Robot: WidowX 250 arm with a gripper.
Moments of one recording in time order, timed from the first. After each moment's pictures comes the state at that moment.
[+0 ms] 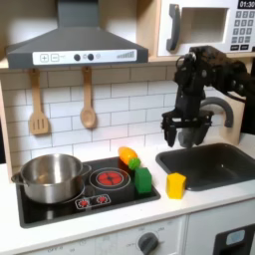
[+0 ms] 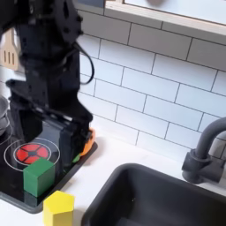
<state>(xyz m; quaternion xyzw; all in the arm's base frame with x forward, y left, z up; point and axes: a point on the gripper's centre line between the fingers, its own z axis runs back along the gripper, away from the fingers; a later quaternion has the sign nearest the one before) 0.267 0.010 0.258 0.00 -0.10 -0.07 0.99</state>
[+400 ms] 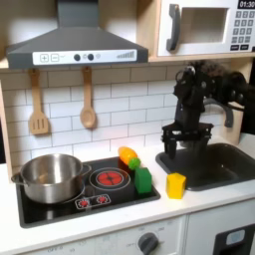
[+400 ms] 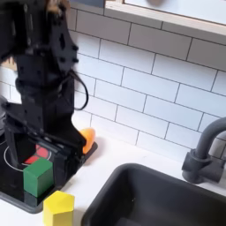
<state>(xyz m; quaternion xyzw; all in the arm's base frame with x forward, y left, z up) 0.262 0.010 0.234 0.00 -0.08 -0.07 0.99</state>
